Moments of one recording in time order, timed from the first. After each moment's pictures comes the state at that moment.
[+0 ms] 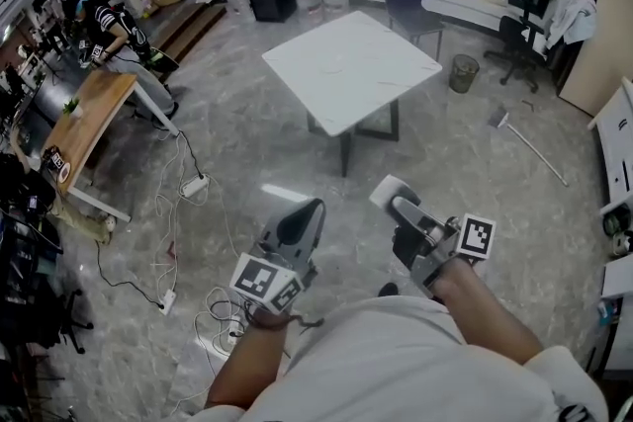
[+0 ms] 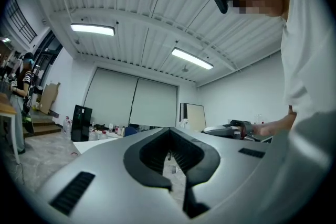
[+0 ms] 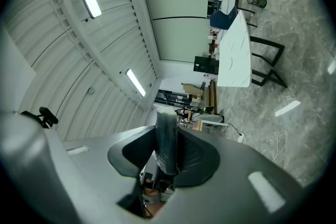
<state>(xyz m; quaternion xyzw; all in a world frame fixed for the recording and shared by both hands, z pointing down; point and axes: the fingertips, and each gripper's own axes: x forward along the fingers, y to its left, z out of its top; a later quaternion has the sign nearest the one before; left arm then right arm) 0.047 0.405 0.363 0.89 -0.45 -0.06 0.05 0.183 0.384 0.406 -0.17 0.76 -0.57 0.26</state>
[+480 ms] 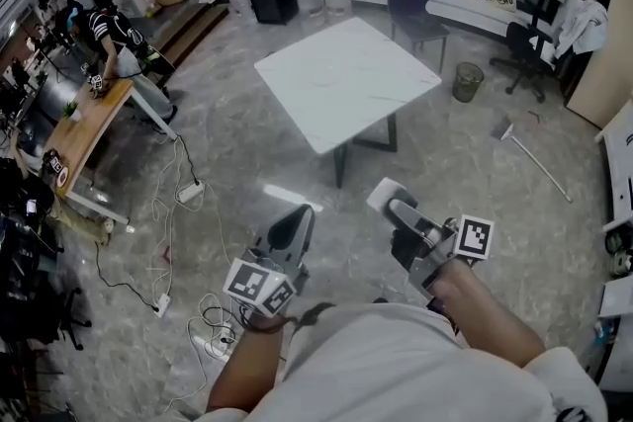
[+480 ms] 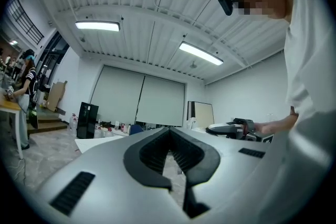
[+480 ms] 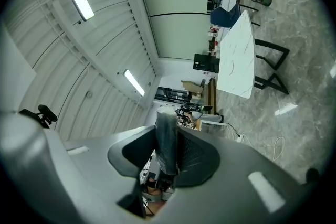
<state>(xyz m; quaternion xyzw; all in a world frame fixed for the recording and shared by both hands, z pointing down) 0.096 0.303 0.376 0.87 -0.48 -0.06 0.06 0.247 0.277 0.409 -0.15 0.76 -0.58 0.24</state>
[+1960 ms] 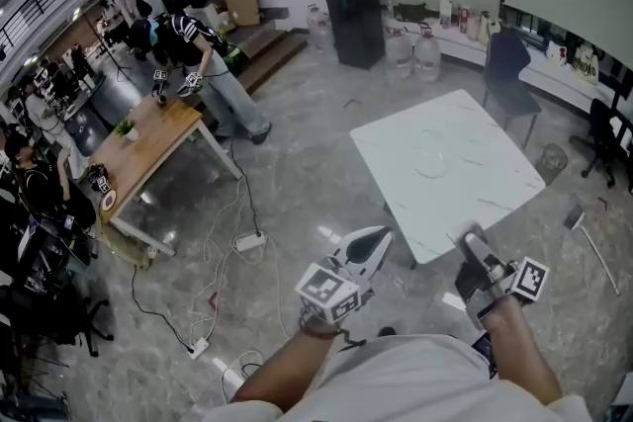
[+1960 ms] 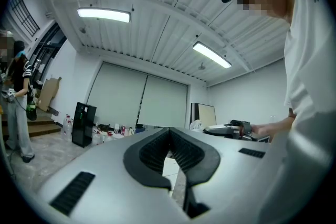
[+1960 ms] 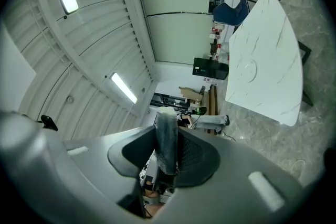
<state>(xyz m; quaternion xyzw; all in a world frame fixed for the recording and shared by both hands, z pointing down) -0.134 -0.012 0.366 0.89 -0.45 -0.07 0.07 0.027 -0.041 0.402 -0.18 0.76 -0.57 0.26</state>
